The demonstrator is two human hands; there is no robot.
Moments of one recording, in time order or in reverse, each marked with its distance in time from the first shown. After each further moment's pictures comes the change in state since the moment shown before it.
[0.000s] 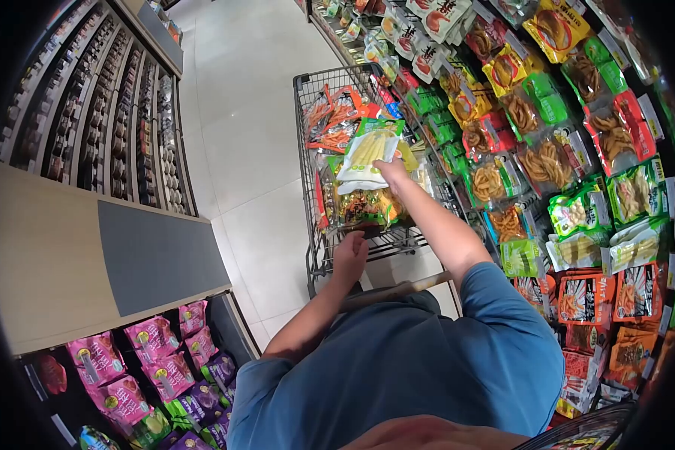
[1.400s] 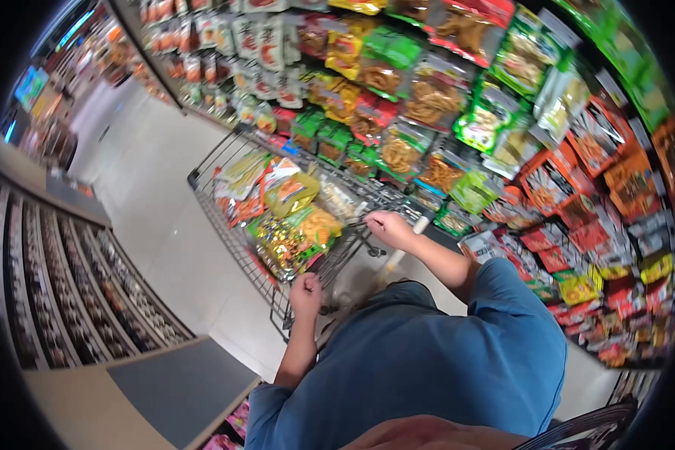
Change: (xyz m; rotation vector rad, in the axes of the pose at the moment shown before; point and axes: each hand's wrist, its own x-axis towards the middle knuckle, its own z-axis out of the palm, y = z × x) left_hand 0.029 -0.032 0.010 0.137 -0.169 0.172; right_hand -0.204 -0.003 -0.176 -0.730 0.170 -0.576
